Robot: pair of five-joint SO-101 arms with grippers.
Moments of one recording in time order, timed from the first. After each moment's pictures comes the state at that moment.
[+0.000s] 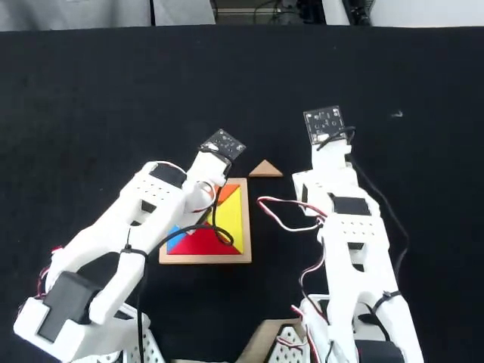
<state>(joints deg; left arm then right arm) 20.7 -5.6 39.3 56.8 -14.7 3.6 -33.7 62.5 32.0 14.5</state>
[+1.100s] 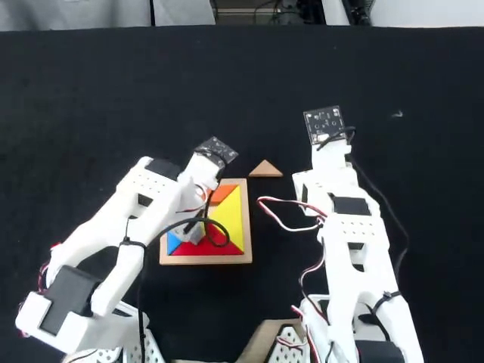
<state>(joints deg) 17.1 -4.4 37.1 65.2 -18.2 3.6 -33.7 62.5 32.0 14.5</state>
